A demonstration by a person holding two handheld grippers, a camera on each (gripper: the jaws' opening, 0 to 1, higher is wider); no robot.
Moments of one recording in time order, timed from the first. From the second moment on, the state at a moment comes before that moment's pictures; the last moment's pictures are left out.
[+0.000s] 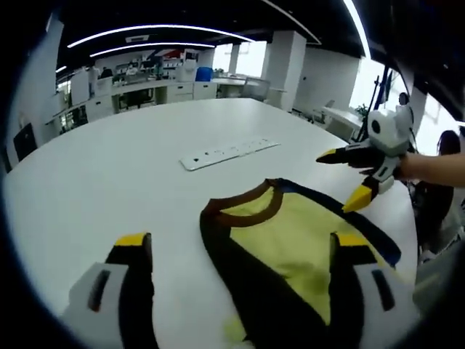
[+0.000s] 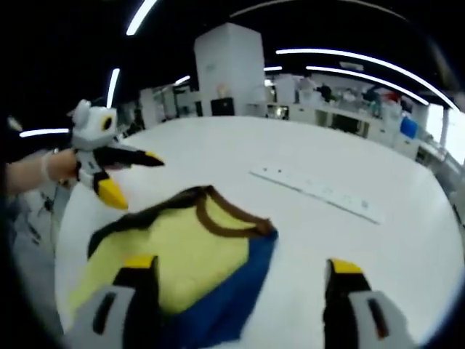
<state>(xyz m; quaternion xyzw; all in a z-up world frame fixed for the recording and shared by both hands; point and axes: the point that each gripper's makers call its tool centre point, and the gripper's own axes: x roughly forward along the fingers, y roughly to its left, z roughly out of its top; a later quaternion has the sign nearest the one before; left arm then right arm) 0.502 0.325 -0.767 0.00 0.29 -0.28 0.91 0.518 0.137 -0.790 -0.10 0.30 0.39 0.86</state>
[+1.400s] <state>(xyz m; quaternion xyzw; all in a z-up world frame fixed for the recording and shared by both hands) 0.348 0.375 -0.727 0.01 0.27 -0.22 0.94 0.372 0.077 -0.772 -0.09 0.30 0.38 0.87</state>
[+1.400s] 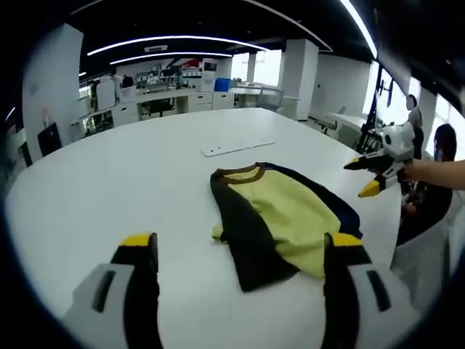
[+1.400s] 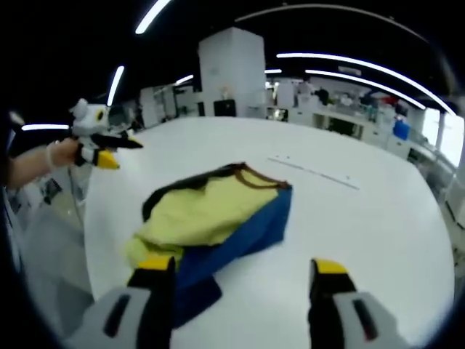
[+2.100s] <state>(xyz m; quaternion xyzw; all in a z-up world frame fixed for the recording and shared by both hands) 0.336 0.367 -0.734 -0.01 0.28 -0.22 0.94 0.297 0.105 -0.814 -0.08 0.33 0.44 0.83</state>
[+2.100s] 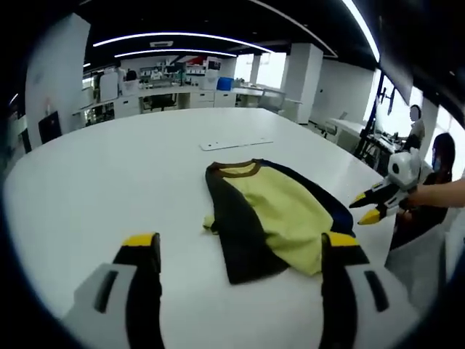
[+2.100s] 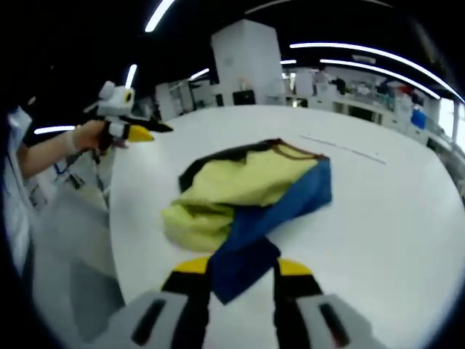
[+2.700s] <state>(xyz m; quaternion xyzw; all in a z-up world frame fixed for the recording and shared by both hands) 0.323 0.368 -0.749 -0.03 0.29 -0.21 0.93 0.267 0.104 -0.842 -0.19 0.33 0.47 0.80</state>
